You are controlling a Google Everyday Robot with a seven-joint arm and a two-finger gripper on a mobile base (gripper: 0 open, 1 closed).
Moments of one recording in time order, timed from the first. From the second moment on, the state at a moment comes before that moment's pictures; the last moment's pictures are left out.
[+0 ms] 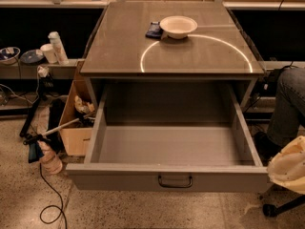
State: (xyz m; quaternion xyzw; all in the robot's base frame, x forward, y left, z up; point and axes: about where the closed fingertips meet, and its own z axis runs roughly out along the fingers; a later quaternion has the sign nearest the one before) arm 0.297 -0.229 0.885 -0.59 0.79 0.06 0.18
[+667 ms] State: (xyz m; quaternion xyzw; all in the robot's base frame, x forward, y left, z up) arm 0.298 -0.237 0.816 -0.57 0.81 0.07 0.14
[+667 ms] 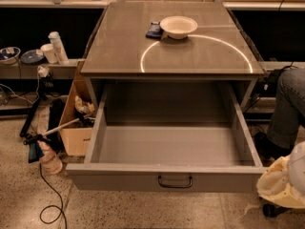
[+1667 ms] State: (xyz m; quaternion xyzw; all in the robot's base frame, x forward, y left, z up) arm 0.319 -0.215 0.744 -0.60 0.79 0.11 0.09
